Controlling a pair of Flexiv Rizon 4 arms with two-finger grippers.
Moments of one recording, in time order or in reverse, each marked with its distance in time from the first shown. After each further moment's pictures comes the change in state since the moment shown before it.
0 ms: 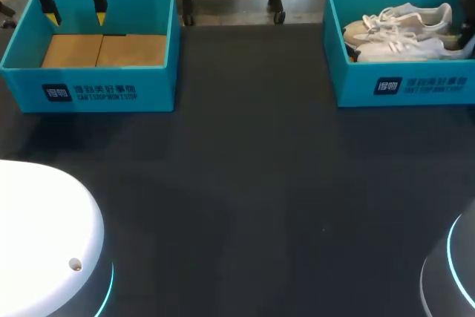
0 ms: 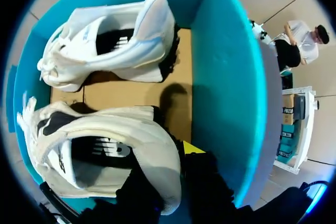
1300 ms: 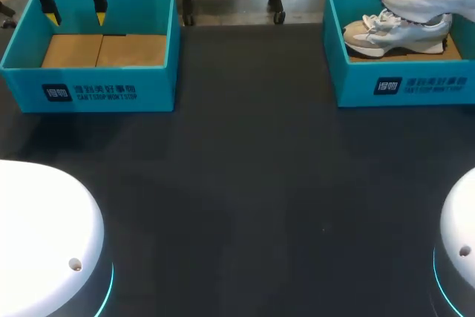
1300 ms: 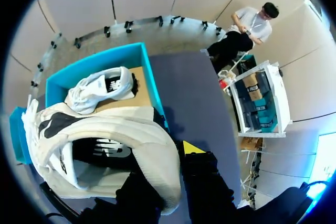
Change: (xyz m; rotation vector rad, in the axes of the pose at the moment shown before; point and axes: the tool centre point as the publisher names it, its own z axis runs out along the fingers) left arm 0.000 0.000 0.000 0.000 0.000 0.000; right arm -0.044 -0.042 -0.203 -0.086 -0.155 0.275
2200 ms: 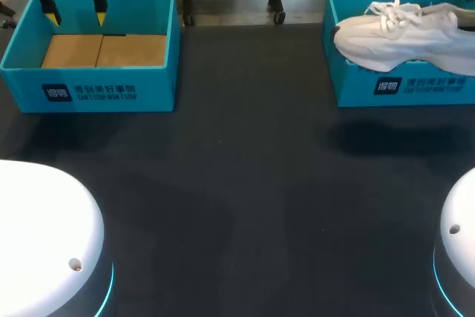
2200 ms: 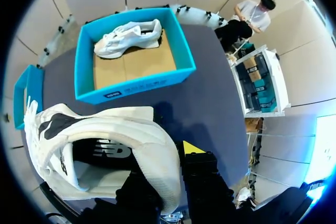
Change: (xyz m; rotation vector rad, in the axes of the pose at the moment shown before) left arm 0.000 0.000 0.000 0.000 0.000 0.000; right arm 0.062 -0.195 -0.082 0.057 0.000 -0.023
